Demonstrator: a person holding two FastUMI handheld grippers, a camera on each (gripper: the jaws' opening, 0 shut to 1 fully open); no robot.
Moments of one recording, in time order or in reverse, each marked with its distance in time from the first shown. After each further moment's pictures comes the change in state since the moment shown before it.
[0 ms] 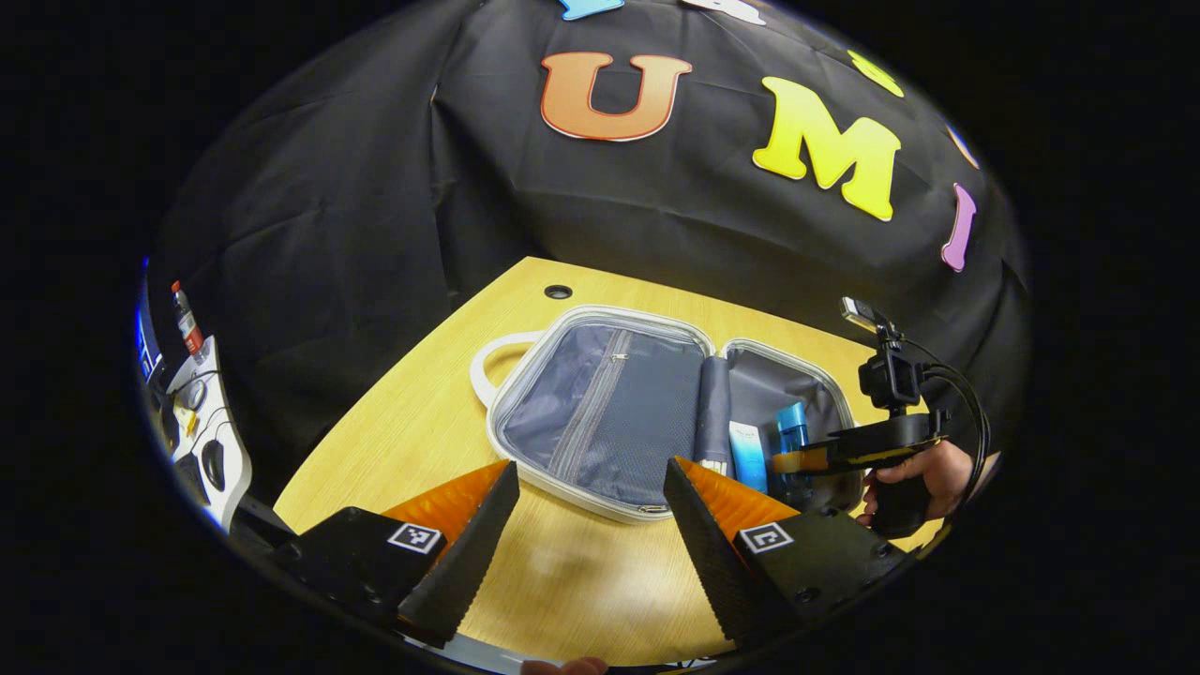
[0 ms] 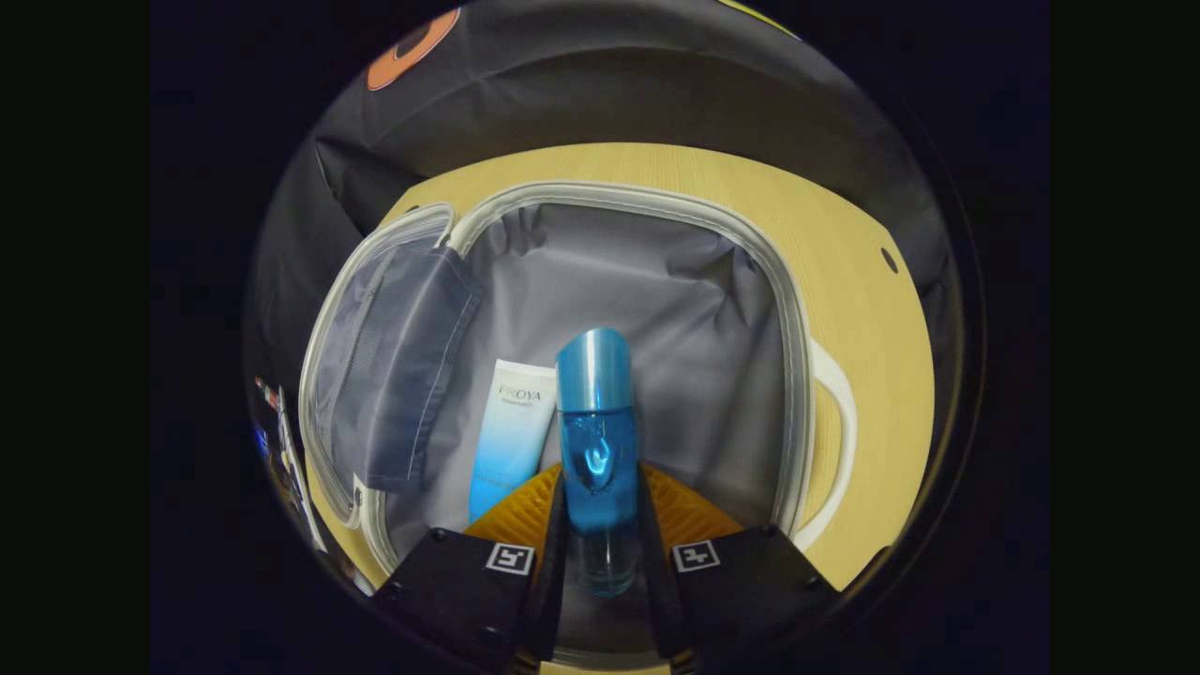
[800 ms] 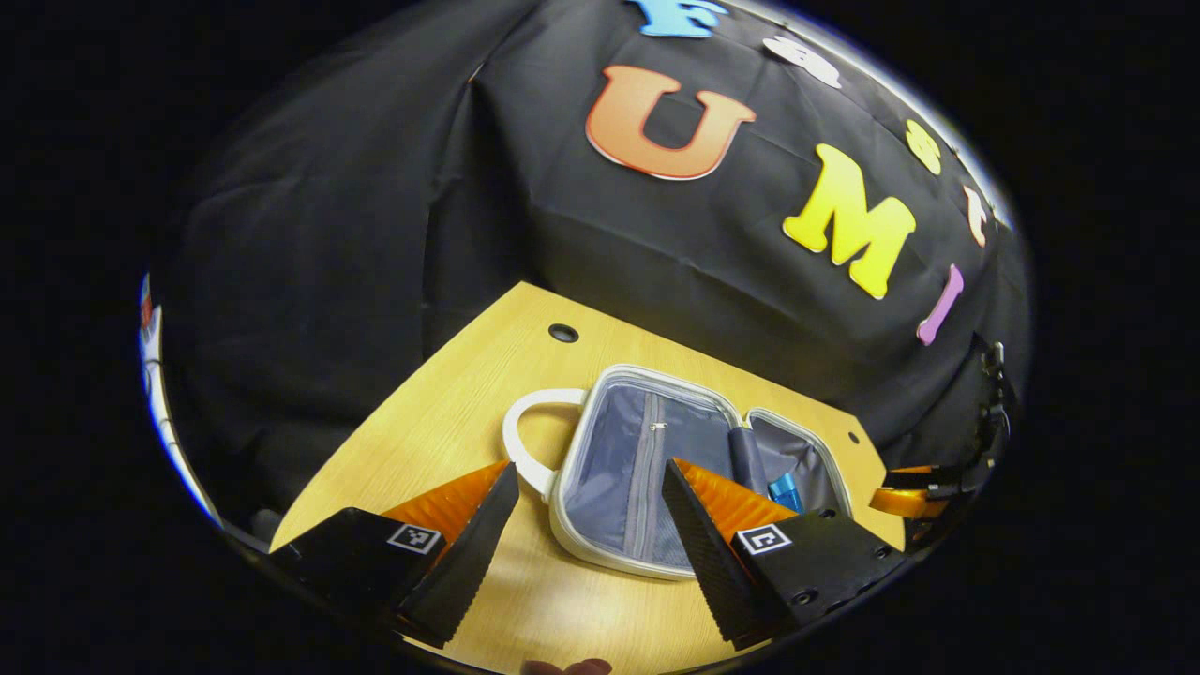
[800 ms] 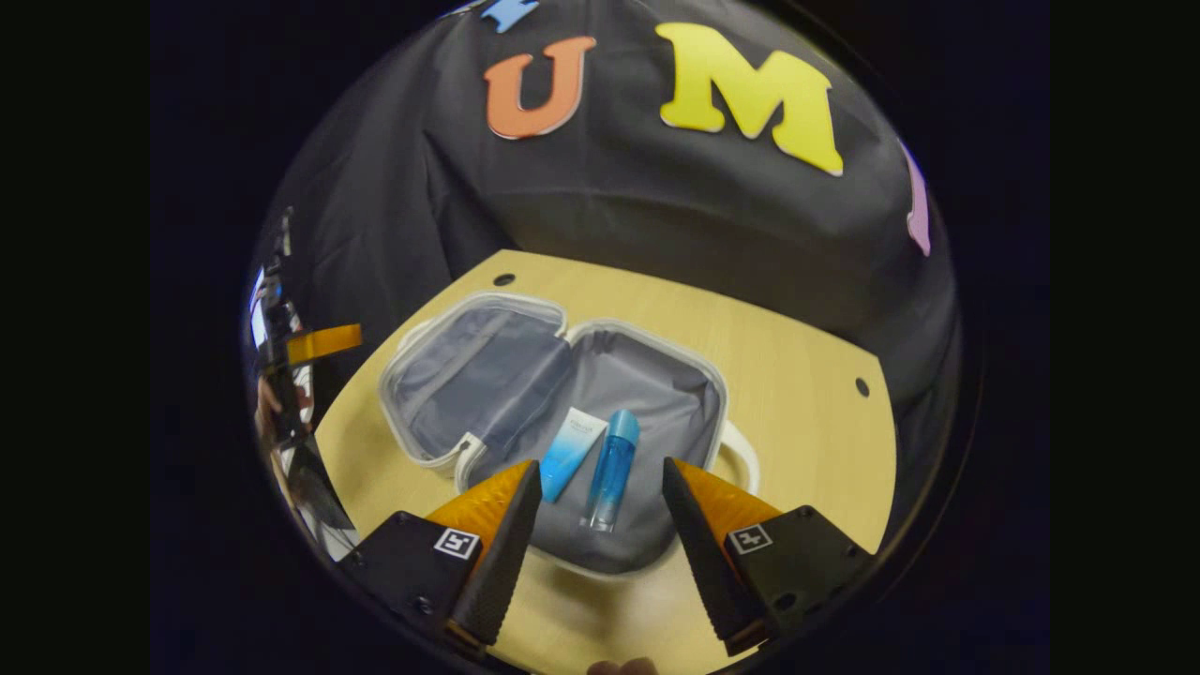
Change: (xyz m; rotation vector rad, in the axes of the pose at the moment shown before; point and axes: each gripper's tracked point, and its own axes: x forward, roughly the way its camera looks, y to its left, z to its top) left arm 0.073 0.105 0.052 -0.196 -0.068 -0.243; right arm -0.168 0.009 0.010 -0.345 -0.402 0.101
